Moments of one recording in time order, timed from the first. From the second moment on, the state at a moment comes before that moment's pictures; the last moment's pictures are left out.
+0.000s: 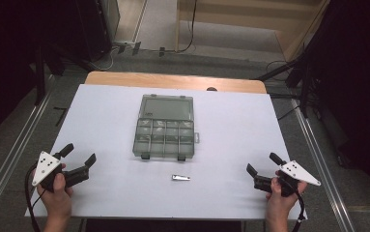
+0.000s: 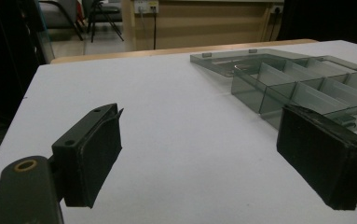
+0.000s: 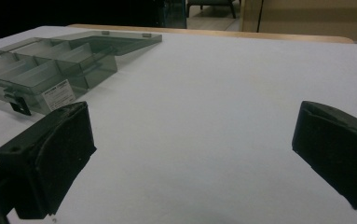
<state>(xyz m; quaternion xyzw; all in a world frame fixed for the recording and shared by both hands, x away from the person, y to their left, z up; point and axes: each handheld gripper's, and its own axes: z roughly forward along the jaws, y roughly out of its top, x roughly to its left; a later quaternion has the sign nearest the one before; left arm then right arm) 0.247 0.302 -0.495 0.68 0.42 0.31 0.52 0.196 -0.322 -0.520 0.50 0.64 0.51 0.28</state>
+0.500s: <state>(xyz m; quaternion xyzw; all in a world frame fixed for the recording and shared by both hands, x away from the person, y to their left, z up) 0.247 0.300 -0.496 0.68 0.42 0.32 0.51 0.197 -0.317 -0.514 0.50 0.65 0.50 0.28</state>
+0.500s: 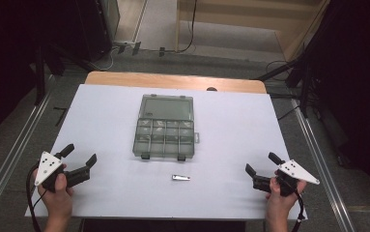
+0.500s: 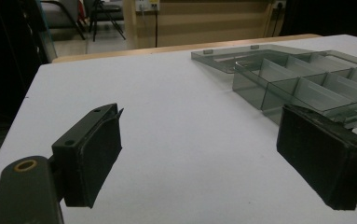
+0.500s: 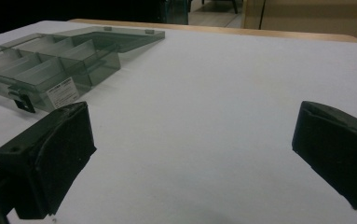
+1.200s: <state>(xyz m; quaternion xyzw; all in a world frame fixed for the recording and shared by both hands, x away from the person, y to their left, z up) 0.247 0.299 -0.497 0.68 0.43 0.32 0.50 0.210 -0.296 -0.489 0.45 0.70 0.48 0.26</state>
